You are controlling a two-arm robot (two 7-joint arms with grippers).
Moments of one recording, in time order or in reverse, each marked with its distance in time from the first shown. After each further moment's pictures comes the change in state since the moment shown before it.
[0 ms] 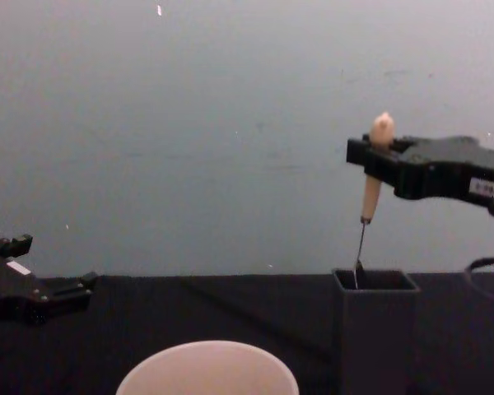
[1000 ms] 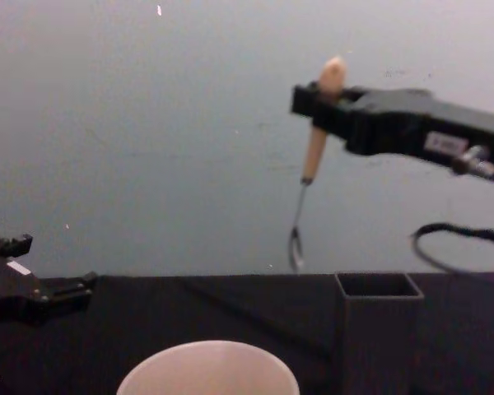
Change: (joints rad) left arm 0.000 0.000 0.000 0.000 0.000 0.000 0.000; right arm 0.032 -0.012 -0.065 -0.042 0.053 -0.038 0.053
